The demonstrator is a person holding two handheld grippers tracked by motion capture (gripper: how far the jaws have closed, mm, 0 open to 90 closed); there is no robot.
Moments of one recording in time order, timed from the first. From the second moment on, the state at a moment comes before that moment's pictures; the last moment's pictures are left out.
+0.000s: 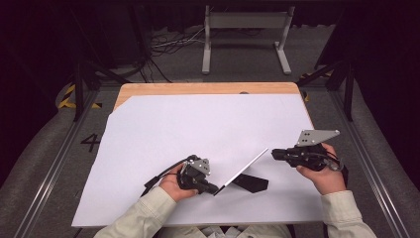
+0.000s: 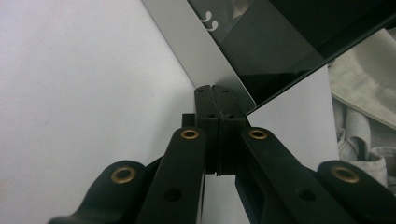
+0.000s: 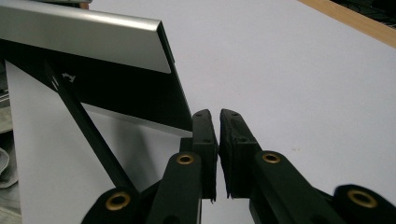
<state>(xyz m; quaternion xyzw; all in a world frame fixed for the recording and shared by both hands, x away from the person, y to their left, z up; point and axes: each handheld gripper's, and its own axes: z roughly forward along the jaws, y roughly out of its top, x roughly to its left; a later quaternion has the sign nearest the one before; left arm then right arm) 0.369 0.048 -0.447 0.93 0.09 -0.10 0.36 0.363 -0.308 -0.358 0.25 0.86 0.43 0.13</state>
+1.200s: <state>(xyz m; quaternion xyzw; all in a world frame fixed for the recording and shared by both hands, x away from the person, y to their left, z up) 0.338 -0.008 -0.448 0.93 0.00 -0.13 0.35 0.352 -0.325 -0.349 0.27 0.84 0.44 0.14</state>
